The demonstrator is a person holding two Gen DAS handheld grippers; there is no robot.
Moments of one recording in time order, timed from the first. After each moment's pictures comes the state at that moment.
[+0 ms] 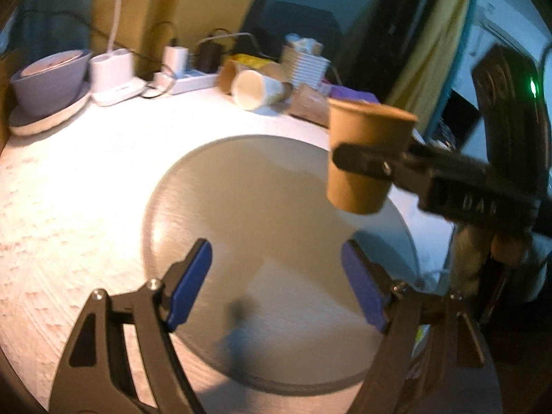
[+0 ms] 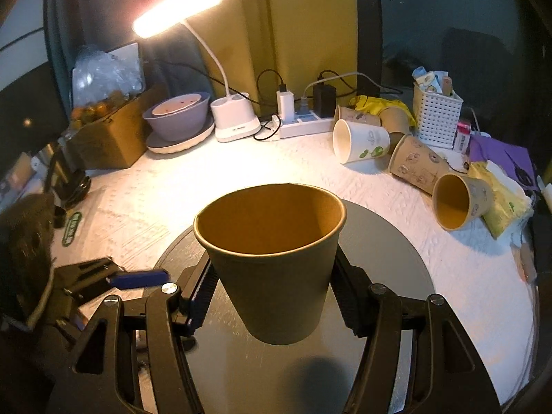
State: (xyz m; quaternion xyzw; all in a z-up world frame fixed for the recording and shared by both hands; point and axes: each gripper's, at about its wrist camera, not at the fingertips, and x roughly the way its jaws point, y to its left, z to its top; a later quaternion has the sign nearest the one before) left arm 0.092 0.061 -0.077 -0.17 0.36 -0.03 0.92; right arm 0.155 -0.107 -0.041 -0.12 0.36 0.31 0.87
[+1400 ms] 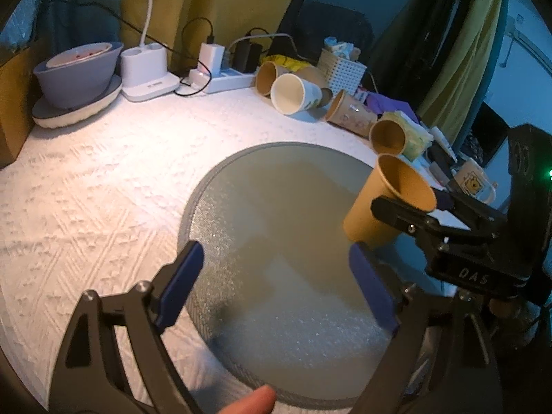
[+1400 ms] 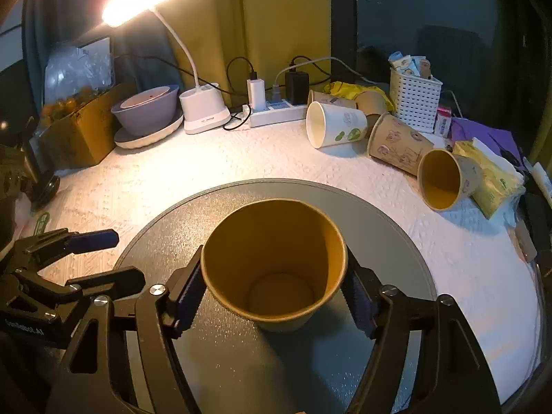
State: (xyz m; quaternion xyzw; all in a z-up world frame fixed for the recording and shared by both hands) left arm 0.102 0.076 -0.077 -0.18 0.37 0.03 0.91; right arm 0.155 -0.116 -0.068 -0.12 0.36 0.26 0.89
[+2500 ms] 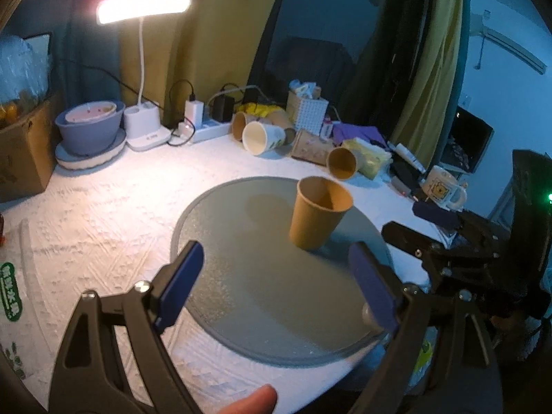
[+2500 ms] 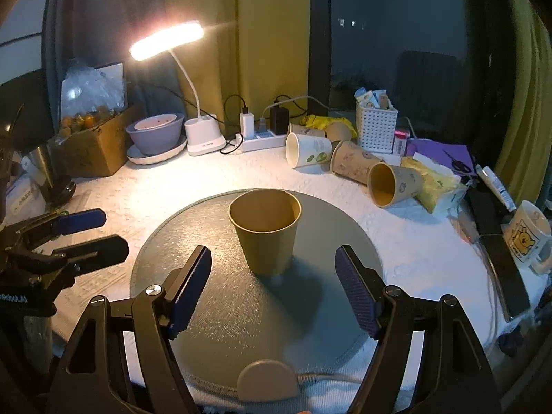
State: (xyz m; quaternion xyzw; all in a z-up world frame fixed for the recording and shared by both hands) left arm 0.028 0.023 -0.016 -0.13 0.28 0.03 0.95; right arm 0.063 -0.166 -0.017 -0.12 0.29 0.24 0.92
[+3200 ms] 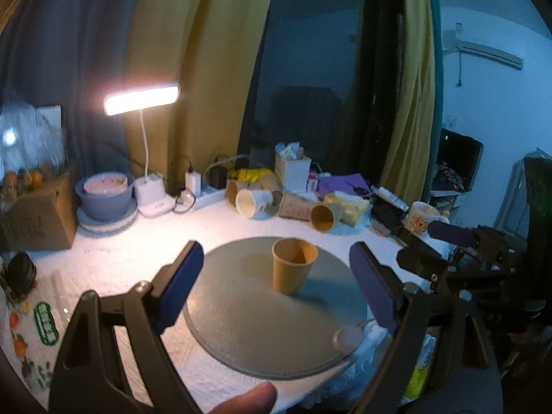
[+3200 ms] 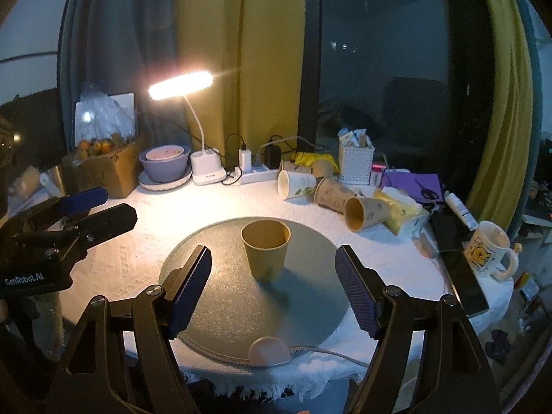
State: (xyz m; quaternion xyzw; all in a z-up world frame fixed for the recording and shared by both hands) left arm -0.025 -0.012 0.057 -0.08 0.18 0.04 0.98; right arm -0.006 -0.184 0.053 -0.12 0.23 0.22 0.94
